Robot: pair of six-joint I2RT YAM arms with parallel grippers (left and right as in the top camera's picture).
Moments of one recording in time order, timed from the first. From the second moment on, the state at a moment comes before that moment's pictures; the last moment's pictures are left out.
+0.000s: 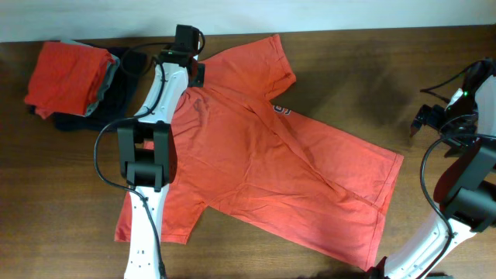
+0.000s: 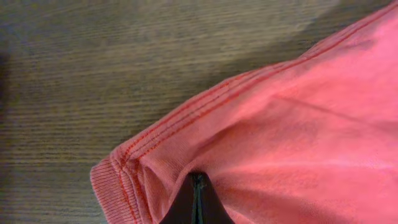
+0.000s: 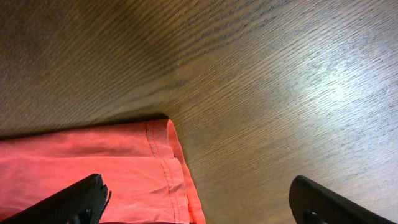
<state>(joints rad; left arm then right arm) -0.18 2.63 2.34 -0.79 -0.22 0.00 -0.51 2.13 1.85 -1.41 -0.02 0.15</state>
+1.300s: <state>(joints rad) -0.40 2.69 2.48 -0.92 -0.01 -0.02 -0.51 2.13 1.85 -1.41 -0.02 0.15</state>
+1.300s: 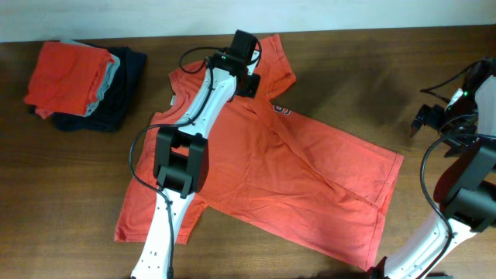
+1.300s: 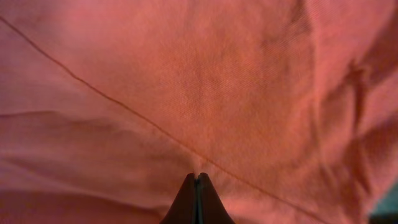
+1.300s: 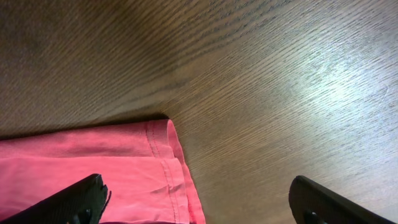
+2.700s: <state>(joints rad) -0.43 2.83 2.73 -0.78 0.07 -0.03 -0.51 2.13 1.85 -1.41 -0.02 0.15</state>
